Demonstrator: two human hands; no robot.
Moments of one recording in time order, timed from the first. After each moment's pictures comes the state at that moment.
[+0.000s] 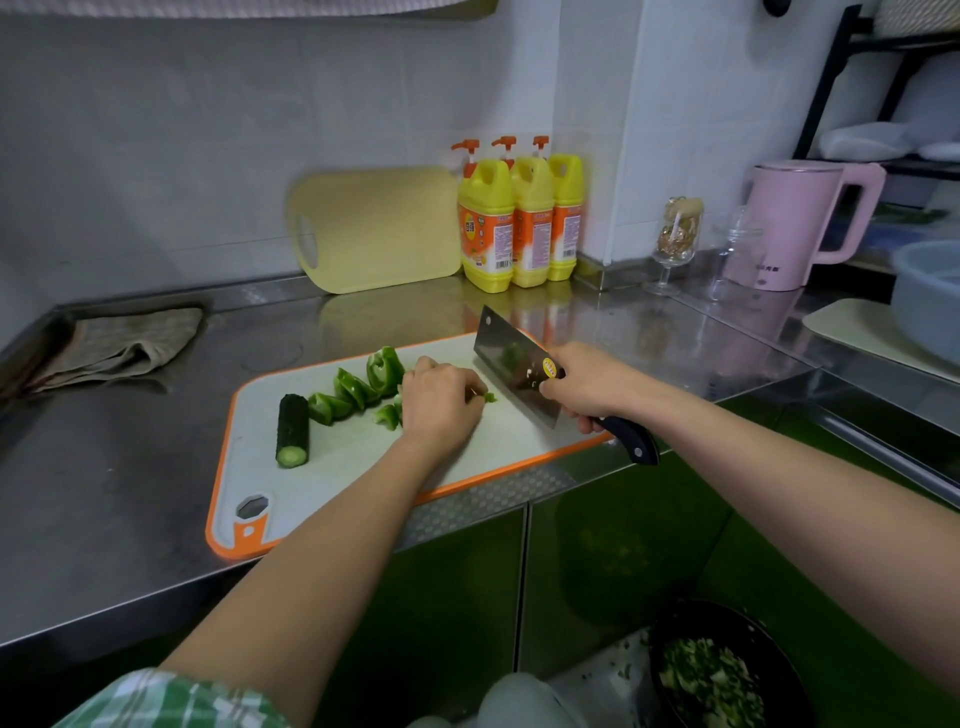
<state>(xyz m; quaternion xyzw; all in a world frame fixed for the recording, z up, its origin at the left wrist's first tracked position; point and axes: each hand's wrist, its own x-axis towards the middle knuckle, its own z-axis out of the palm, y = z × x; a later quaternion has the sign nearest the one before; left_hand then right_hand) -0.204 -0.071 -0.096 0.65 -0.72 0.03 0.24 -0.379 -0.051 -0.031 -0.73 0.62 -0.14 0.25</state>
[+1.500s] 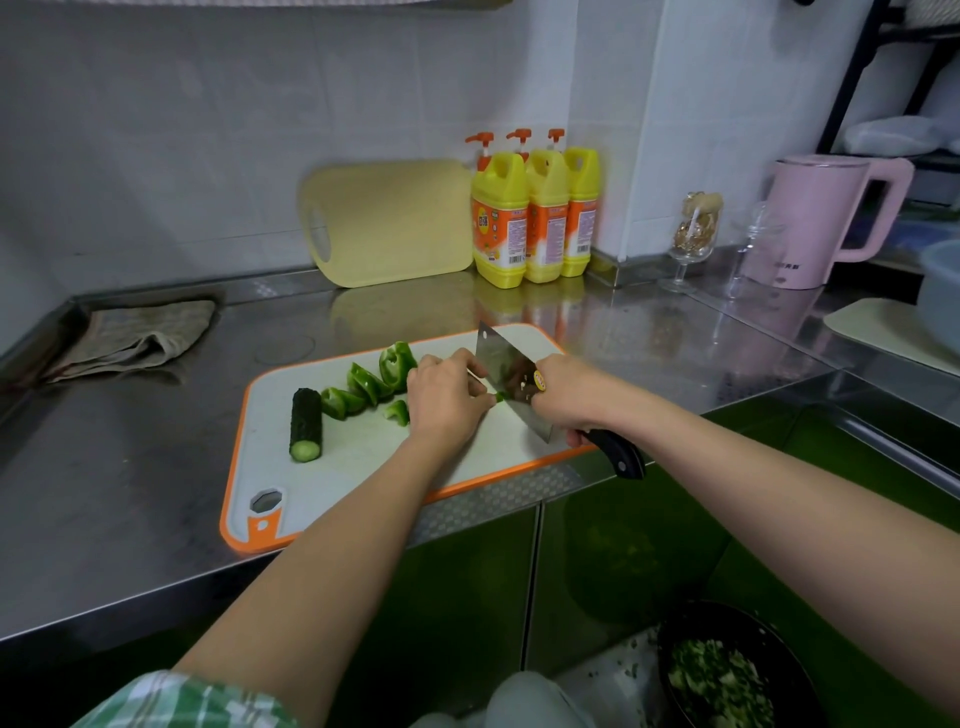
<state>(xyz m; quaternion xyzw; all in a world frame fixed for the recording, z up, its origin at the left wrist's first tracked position) -0.198 -0.076 -0.103 0.65 -0.68 -0.03 0.35 -0.347 -0.051 -0.037 -0.74 0.64 -0.03 0.20</state>
